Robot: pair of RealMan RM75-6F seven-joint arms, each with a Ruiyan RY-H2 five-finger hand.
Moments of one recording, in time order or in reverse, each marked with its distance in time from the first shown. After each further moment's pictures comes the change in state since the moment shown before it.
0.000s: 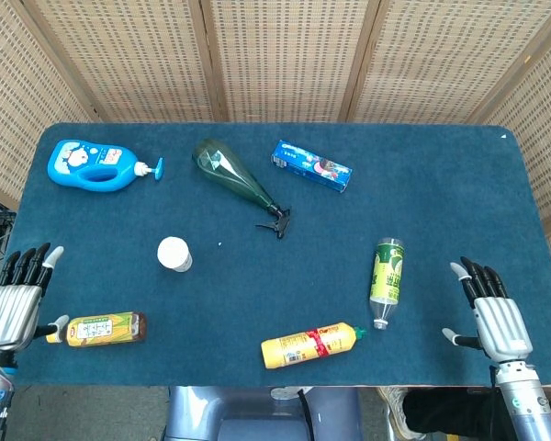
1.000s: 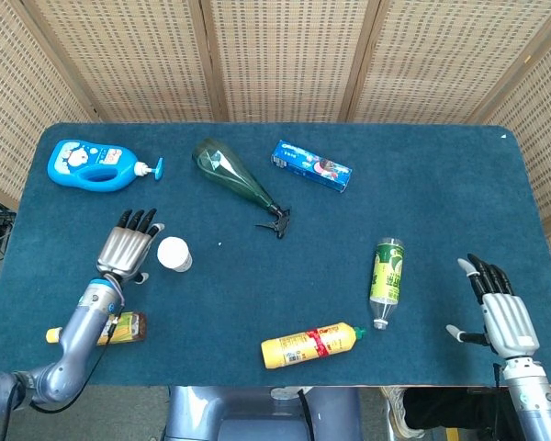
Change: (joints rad) left arm -0.543 -0.268 -0.120 0.162 -0.628 -0.377 0.492; right arm 0.007 0.024 0.013 0.011 0.028 -0.027 0.100
